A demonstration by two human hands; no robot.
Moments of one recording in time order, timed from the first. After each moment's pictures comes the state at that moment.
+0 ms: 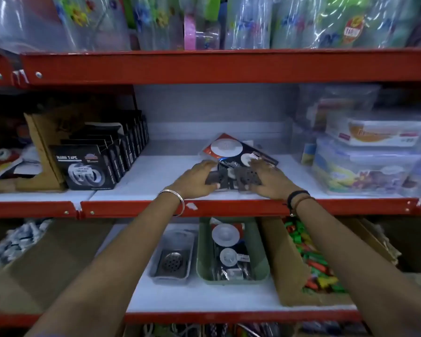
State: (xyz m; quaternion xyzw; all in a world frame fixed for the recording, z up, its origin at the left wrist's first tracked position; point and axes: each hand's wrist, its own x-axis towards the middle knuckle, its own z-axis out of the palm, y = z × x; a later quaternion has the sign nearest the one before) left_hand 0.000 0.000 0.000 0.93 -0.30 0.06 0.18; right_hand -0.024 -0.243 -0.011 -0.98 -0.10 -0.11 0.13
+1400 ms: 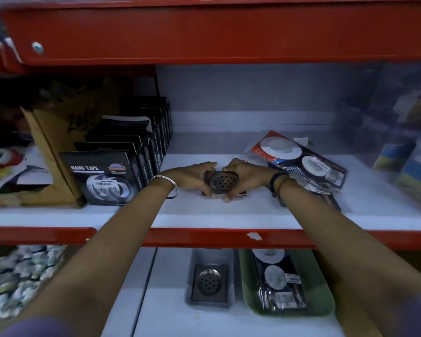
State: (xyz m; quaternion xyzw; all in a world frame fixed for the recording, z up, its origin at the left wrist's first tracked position) left_hand 0.144 0.122 -0.011 0.91 -0.22 -0.22 0.26; right_hand 0.125 -0.074 -0.011 -0.96 -0.20 0.11 0.17
